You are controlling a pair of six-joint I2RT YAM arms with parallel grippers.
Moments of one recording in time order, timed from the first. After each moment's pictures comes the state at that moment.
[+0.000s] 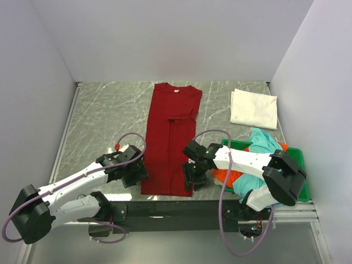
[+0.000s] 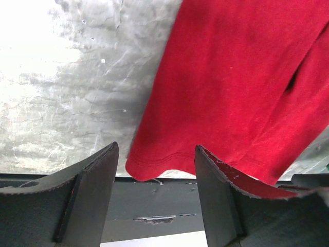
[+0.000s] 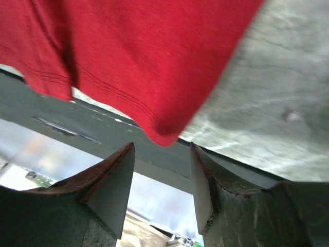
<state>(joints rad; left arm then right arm) -0.78 1.01 0.59 -0.76 -0.11 -1.19 0.92 1.47 0.83 -0.72 -0.28 0.78</state>
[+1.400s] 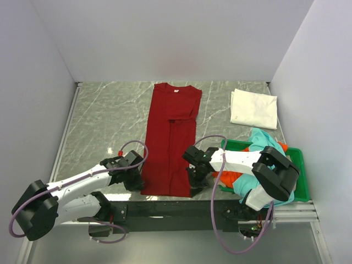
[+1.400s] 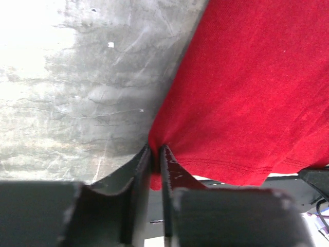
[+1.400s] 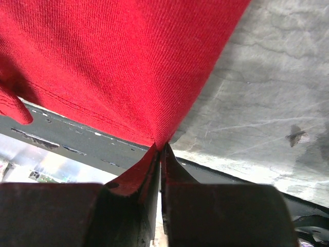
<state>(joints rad) -0.76 1.05 0.46 -0.66 0.01 -1.15 0.93 1.54 0.75 -0.63 -0.32 0.83</state>
